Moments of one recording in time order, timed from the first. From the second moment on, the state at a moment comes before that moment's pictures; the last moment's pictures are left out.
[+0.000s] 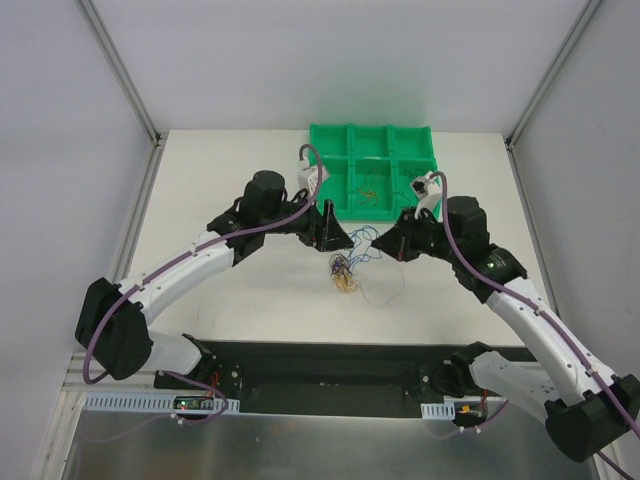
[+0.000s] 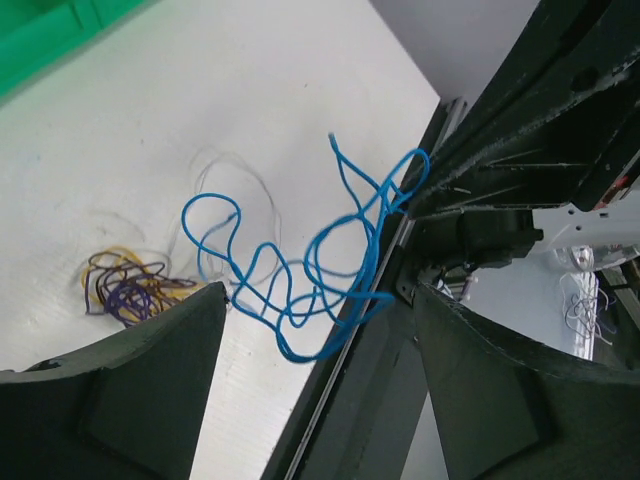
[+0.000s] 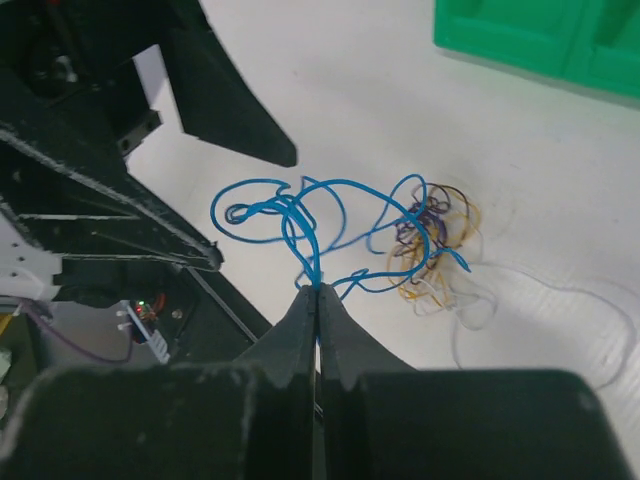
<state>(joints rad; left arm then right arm) -0.65 1.37 1.03 -0.11 0.65 -0.50 0.50 0.96 0.87 -0.39 -0.40 0.44</state>
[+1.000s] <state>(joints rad) -0.66 1.07 1.05 -0.46 -0.08 -0.30 0.61 0.85 0.98 -0.56 -0.10 0.36</state>
